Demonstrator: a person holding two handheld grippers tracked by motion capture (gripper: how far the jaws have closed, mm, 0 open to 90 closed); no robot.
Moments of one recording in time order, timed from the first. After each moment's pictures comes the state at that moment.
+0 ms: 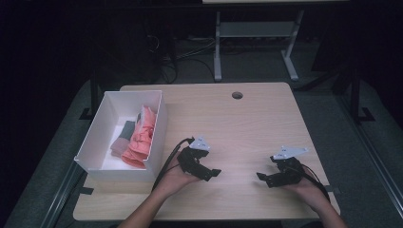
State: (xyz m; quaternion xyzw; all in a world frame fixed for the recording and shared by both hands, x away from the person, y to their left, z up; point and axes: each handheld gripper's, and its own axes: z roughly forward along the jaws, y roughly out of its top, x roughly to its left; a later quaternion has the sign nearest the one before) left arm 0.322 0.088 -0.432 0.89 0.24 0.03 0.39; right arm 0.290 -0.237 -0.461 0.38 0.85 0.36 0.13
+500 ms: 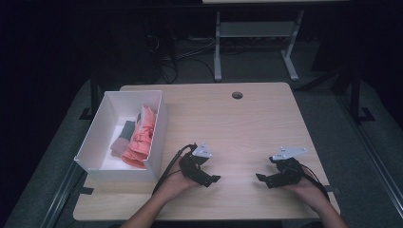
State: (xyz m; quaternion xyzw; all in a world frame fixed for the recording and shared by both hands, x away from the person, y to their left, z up) left arm 0.318 0.086 -0.453 0.90 0.22 0.03 0.37; right arm 0.291 -0.235 -0.464 0.37 0.85 0.36 0.12
